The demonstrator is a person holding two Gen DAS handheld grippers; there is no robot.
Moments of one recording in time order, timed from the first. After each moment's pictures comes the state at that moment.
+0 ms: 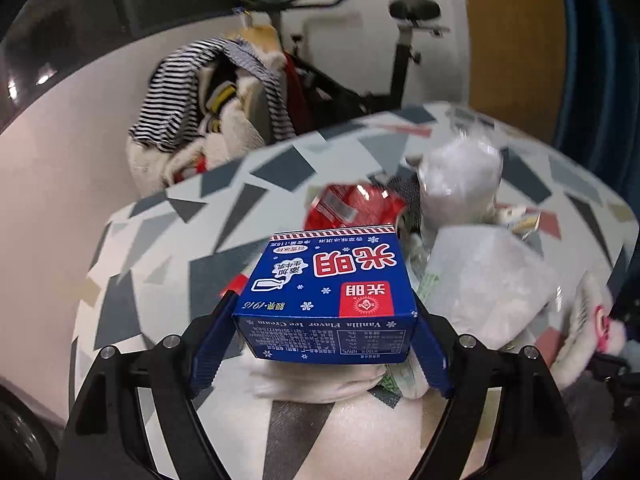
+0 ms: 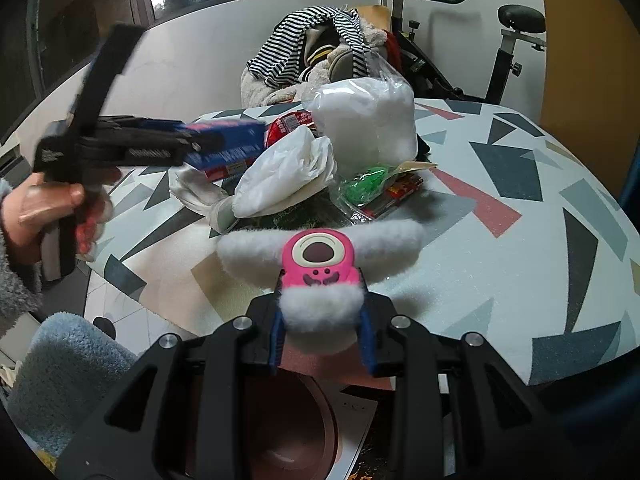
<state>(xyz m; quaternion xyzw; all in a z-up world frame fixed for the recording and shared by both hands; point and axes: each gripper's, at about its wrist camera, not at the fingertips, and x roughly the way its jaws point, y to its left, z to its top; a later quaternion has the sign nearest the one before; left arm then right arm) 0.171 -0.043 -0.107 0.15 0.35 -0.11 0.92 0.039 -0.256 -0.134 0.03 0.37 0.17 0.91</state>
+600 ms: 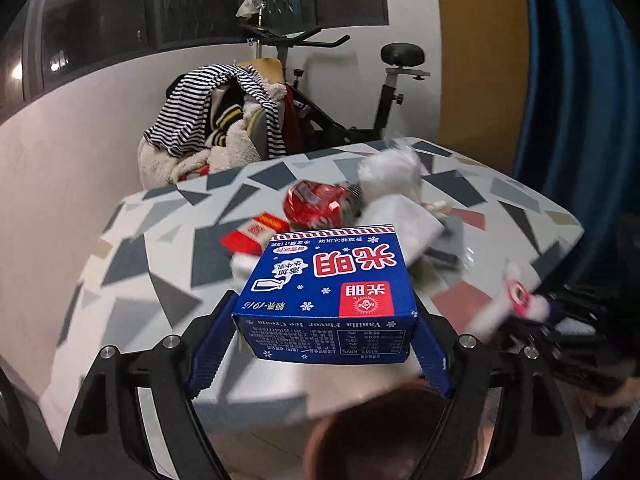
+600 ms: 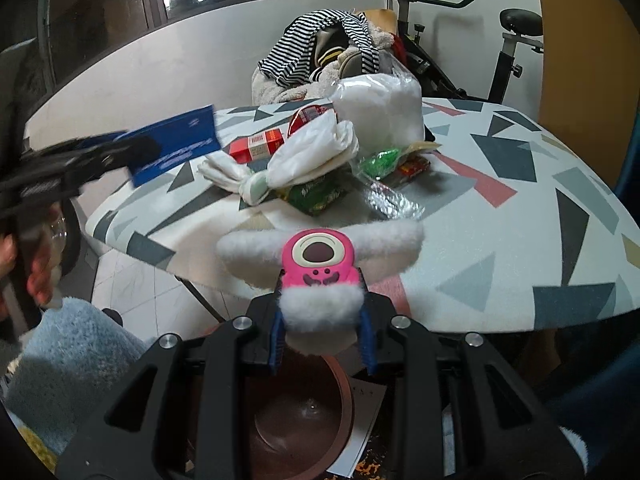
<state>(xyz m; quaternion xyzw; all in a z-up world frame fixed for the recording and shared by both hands) 0.025 -0.027 -0.094 0.09 0.30 -0.14 0.94 -0.006 -0.252 -0.134 0.03 0.37 0.18 0.91</state>
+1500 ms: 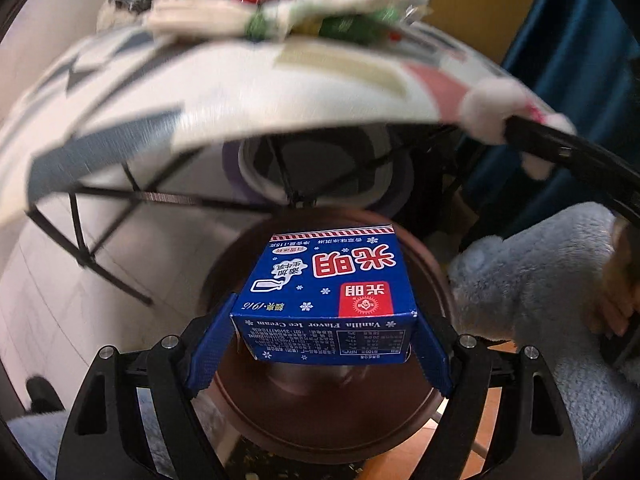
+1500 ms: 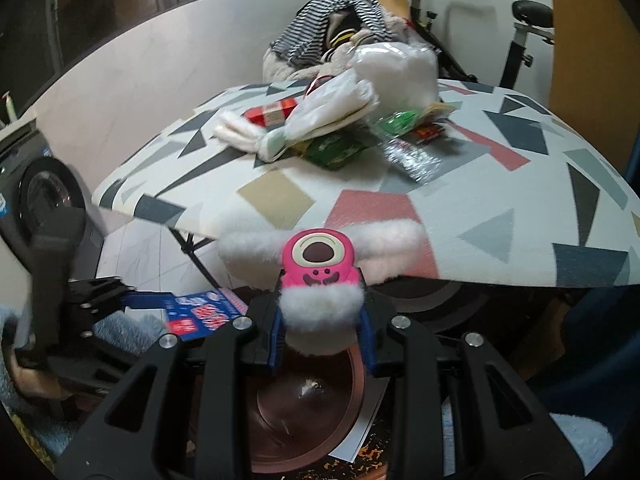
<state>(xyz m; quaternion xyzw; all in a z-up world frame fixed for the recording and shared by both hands) -0.016 -0.038 -0.260 0.02 0.51 -0.18 0.84 -0.027 -0.239 -0.160 0.02 0.39 0.20 0.90</state>
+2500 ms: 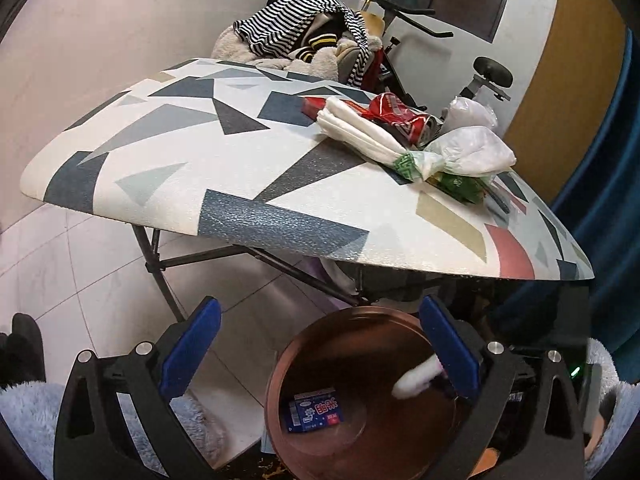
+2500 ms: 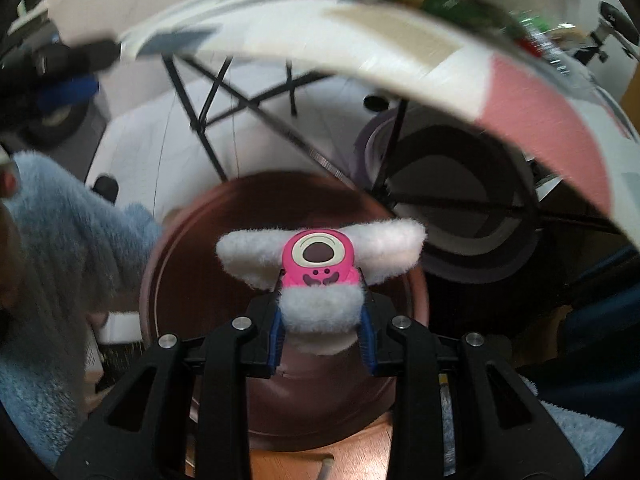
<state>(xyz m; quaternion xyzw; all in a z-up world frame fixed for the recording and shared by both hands) -0.024 0.043 -0.197 -0.11 0.38 -0.04 0.92 -0.025 -0.155 -0.249 -0.12 0.53 0.24 0.81</state>
